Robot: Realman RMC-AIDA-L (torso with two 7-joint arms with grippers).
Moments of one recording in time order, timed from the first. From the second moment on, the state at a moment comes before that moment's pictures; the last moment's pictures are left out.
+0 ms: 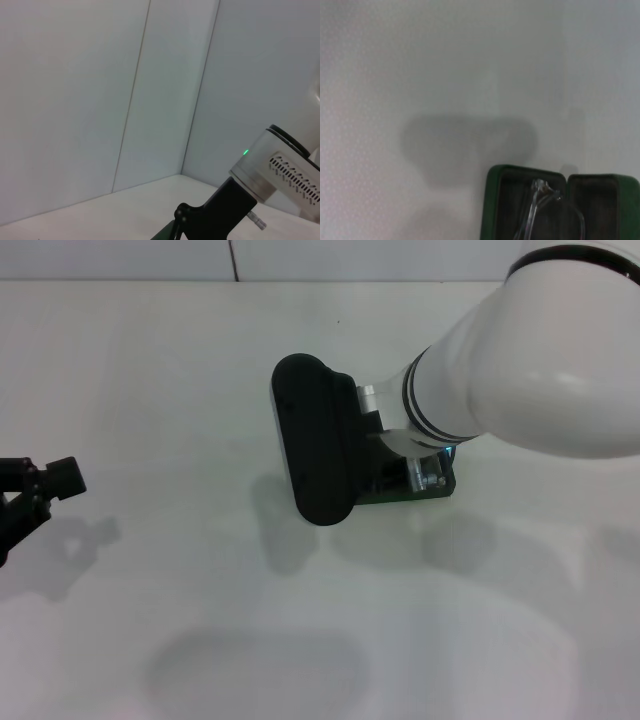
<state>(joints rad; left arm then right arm) -0.22 -1.91 0.74 0.70 1.64 1.86 -1.30 0.95 2.03 -2.21 -1.30 -2.73 -1.16 2.51</state>
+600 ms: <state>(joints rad) -0.20 -1.92 0.71 0.70 1.64 1.87 -1.30 0.87 2.03 -2.21 -1.42 -2.73 -1.18 2.52</state>
